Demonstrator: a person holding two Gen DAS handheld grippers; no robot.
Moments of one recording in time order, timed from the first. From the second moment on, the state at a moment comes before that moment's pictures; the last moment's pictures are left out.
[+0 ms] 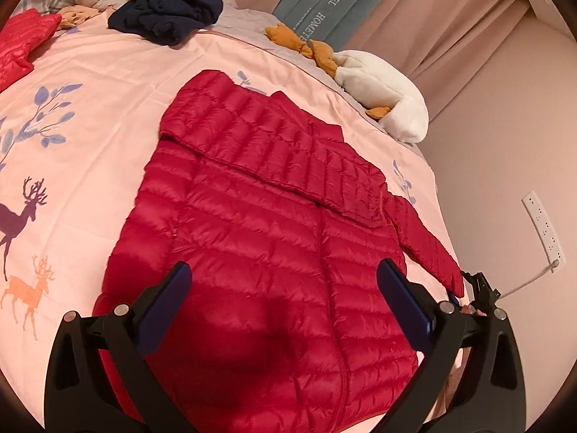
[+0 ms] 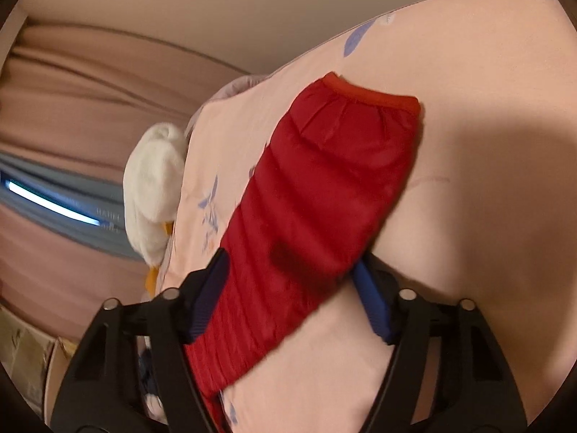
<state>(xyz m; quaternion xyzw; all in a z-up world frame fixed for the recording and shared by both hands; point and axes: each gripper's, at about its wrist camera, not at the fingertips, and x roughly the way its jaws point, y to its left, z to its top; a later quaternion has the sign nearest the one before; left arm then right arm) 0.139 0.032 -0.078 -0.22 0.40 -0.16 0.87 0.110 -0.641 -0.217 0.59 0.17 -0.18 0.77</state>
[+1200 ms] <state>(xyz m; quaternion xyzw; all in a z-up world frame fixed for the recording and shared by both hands) 0.156 0.021 -0.116 -0.34 0.45 -0.26 0.78 0.209 -0.263 -0.099 0.07 0.26 0.09 0.96</state>
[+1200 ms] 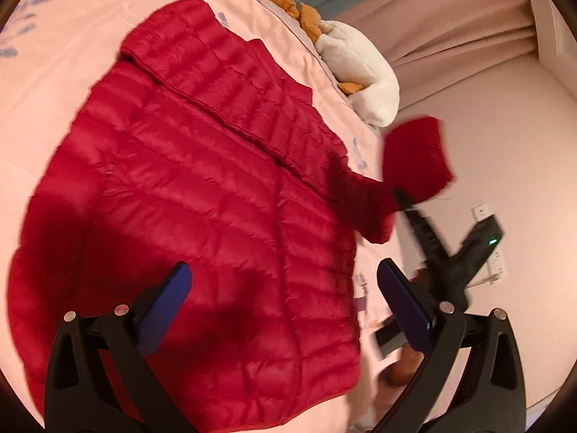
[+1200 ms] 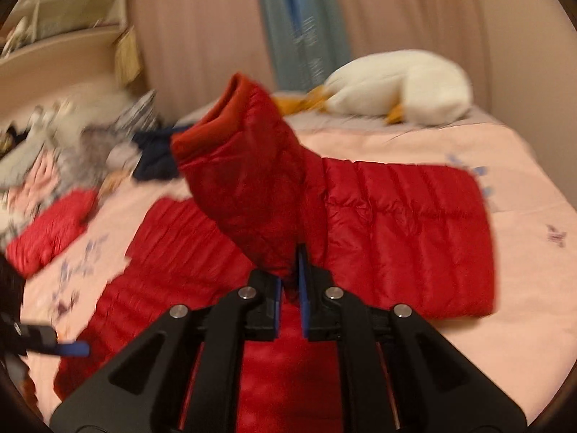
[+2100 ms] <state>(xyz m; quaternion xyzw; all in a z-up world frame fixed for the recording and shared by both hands) 0.272 -0.076 -0.161 -0.40 0.50 -0.28 0.72 0.104 -0.316 -0.134 0.16 0.25 0.10 0.95</state>
